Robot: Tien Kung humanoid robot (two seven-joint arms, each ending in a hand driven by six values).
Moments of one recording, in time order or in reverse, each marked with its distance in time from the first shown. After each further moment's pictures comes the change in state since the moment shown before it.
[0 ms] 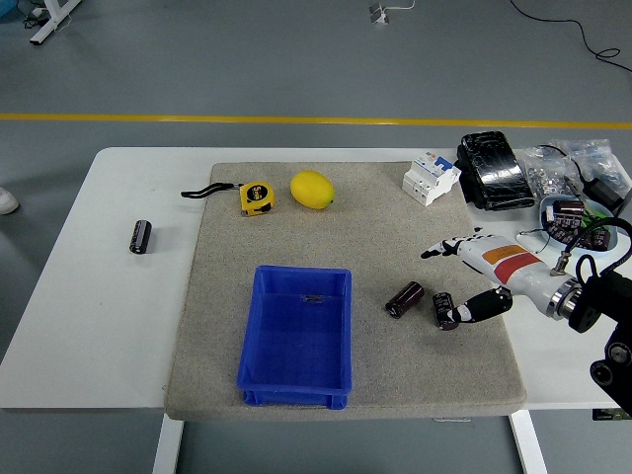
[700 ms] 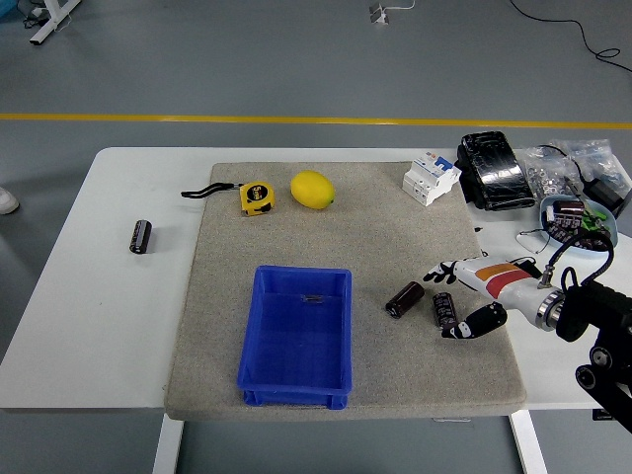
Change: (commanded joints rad) left arm -0.004 0.003 -0.024 -0.003 0.047 -0.013 0.016; right arm 0.029 0.048 -0.067 -0.131 -0.022 0.009 -0.016
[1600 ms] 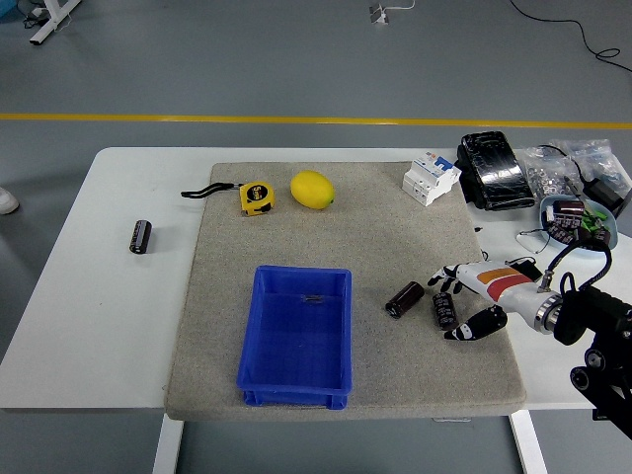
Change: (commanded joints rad) left arm -0.005 0.000 -0.016 -0.003 0.031 -0.008 0.010; right arm 0.009 0.022 -0.022 -0.079 0.018 -0.052 0.015
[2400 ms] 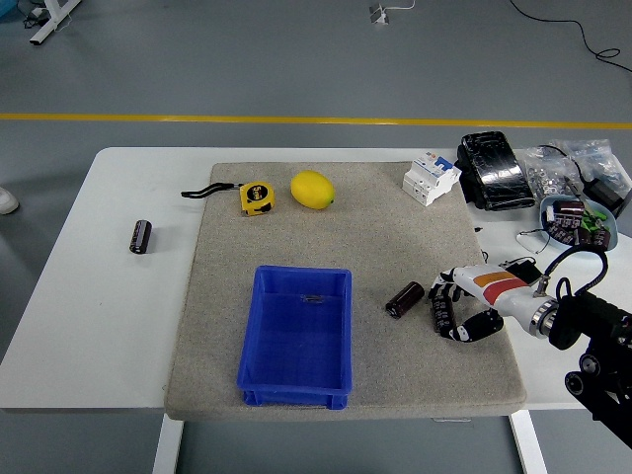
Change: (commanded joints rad) left arm -0.002 0.001 -0.009 -0.001 0.017 -0.005 0.005; right arm -0.006 0.015 -0.011 -0.011 0.012 -0.018 -0.004
